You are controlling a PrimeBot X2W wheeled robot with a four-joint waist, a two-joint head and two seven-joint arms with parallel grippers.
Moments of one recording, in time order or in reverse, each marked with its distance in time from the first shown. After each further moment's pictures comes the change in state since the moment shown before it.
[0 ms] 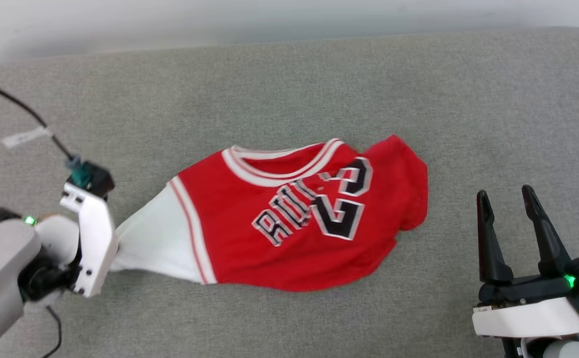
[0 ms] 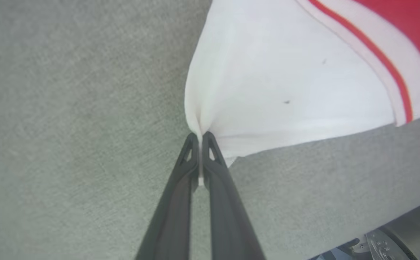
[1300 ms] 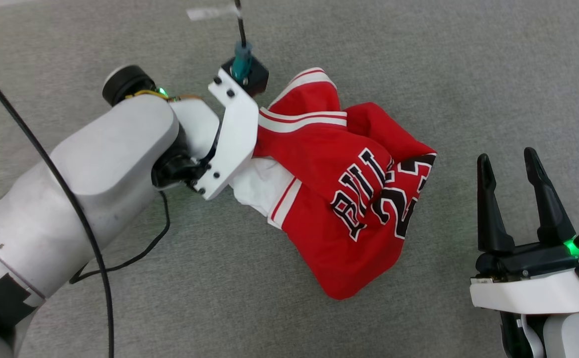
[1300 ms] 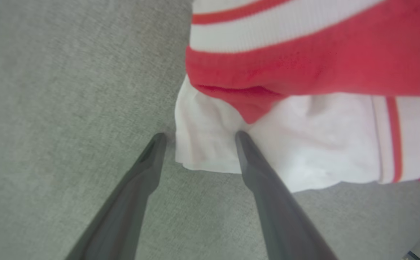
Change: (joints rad) left arm -0.310 -0.397 0.089 0.071 0.233 -0.072 0.311; right arm -0.089 0.000 0.022 -0.023 0.042 0.000 0.000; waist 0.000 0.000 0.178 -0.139
